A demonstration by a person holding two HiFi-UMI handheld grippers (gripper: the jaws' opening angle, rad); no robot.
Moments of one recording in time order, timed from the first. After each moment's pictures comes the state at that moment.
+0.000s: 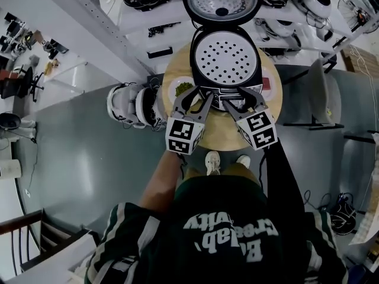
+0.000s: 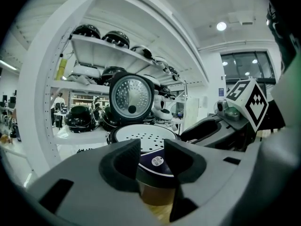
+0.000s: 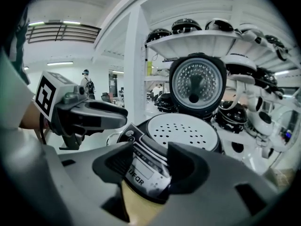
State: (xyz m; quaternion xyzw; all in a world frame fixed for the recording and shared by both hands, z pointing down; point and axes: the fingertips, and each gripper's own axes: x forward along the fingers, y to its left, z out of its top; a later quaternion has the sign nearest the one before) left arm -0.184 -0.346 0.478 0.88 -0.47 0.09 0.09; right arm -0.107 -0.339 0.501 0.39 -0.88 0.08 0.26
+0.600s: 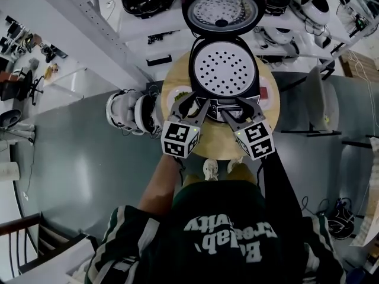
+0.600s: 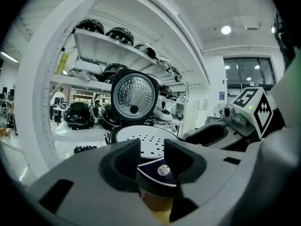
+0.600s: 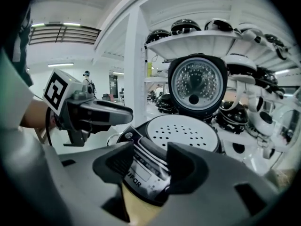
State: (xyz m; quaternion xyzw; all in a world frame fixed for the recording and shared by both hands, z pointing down) left arm -0.188 -0.363 0.473 0.88 -0.46 0.09 0.12; right arm -0.108 -0.339 0.499 0.39 -0.88 0.08 0.26
